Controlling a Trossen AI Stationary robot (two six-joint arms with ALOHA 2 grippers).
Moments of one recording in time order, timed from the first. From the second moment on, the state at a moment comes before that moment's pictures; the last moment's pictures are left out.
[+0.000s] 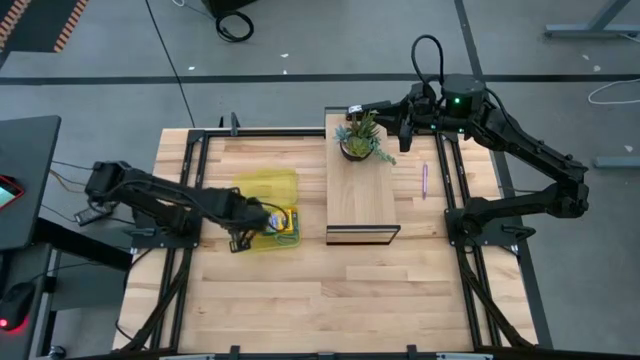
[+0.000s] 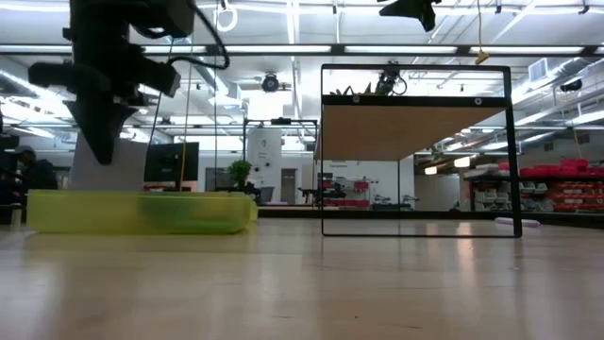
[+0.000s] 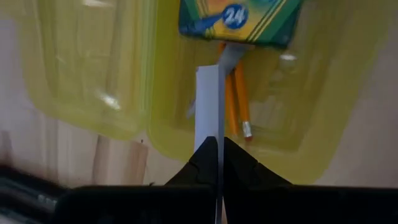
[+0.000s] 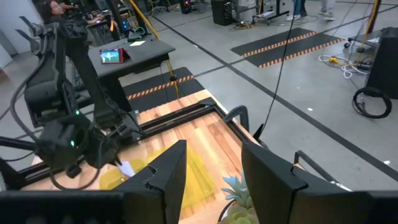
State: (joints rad) left arm -0.15 1.36 0.91 -1.10 -0.22 -0.37; right arm -0.54 1.08 1.30 -0.45 -0.23 0.14
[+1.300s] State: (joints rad) left arm -0.35 1.57 0.91 -0.98 -0.39 -0.62; right arm -0.54 1.08 1.30 -0.45 -0.29 0.10
